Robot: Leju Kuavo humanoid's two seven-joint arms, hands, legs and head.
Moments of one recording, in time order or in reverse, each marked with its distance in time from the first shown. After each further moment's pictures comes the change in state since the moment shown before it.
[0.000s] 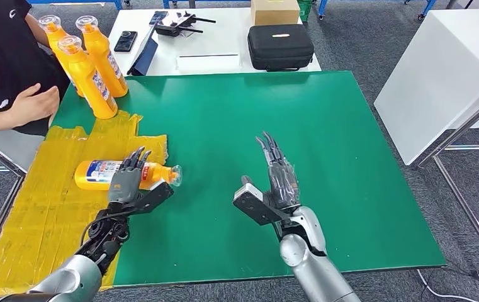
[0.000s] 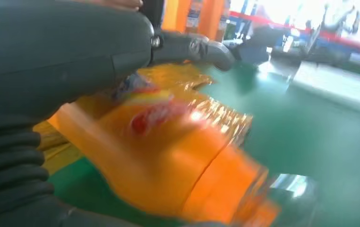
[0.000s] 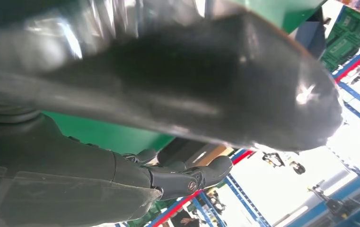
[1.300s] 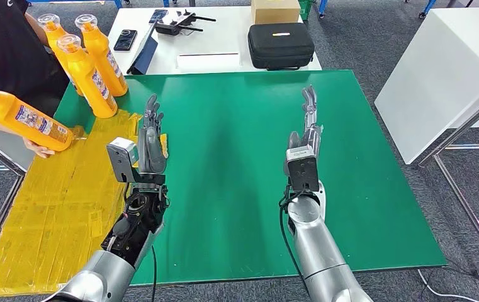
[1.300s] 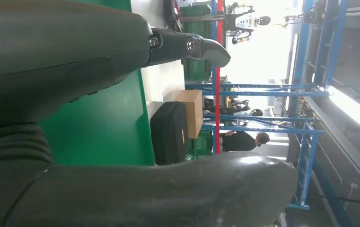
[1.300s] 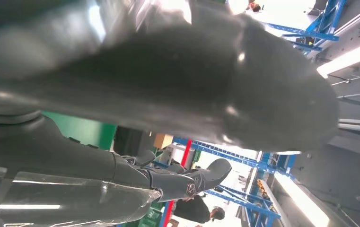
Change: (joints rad) left arm 0.037 -0.175 -0.215 -0.457 1.026 -0.458 -0.224; right arm -0.146 0.136 -0.230 0.055 -0.438 0.001 -0.375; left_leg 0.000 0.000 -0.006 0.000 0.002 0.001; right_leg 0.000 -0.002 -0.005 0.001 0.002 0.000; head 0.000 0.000
